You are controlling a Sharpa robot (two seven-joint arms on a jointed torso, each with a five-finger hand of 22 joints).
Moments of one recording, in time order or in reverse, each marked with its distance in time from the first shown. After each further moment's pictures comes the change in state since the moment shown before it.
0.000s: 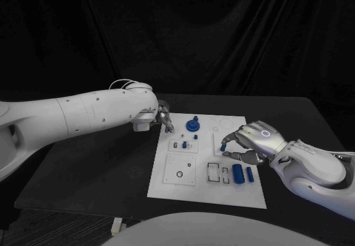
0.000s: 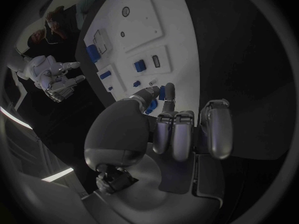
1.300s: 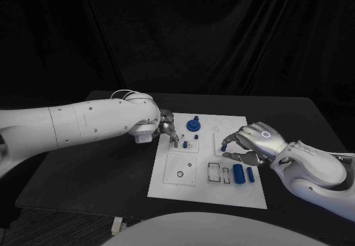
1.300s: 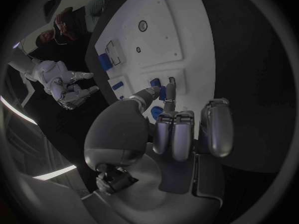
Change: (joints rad) left arm -0.031 -0.051 -0.002 0.135 0.028 -0.055 -0.011; left_hand -0.026 0.016 0.050 -0.030 -0.049 -0.018 0.010 0.000 0.001 0.003 0.003 0.000 0.000 -0.003 0.003 0.000 0.001 0.000 0.000 0.000 -0.027 0.000; right arm -0.003 0.002 0.000 0.002 0.007 0.004 -0.001; right_hand 0.004 0.004 0.003 -0.003 0.000 0.000 0.000 0.000 0.000 0.000 0.000 0.000 0.000 0.000 0.000 0.000 0.000 0.000 0.000 0.000 0.000 0.000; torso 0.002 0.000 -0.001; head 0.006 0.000
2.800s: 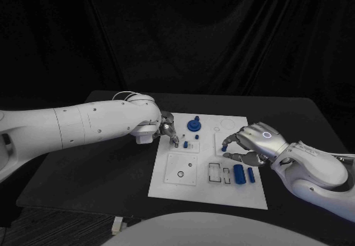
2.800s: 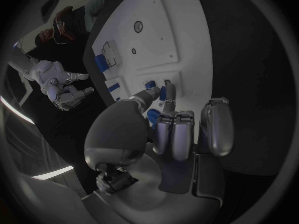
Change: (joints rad) left arm -0.015 0.017 0.000 -0.032 0.001 0.015 -0.002; left_hand -0.020 0.011 0.011 -0.006 -0.025 0.003 0.001 -0.001 -0.003 0.000 0.000 0.000 0.000 0.000 0.000 0.000 0.000 0.000 0.000 0.000 -0.016 0.000; right arm -0.001 -0.002 0.000 0.002 0.001 0.000 0.000; right_hand 0.000 0.000 0.000 0.000 0.000 0.000 0.000 0.000 -0.001 0.000 0.000 0.000 0.000 0.000 0.000 0.000 0.000 0.000 0.000 0.000 -0.004 0.001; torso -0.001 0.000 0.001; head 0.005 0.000
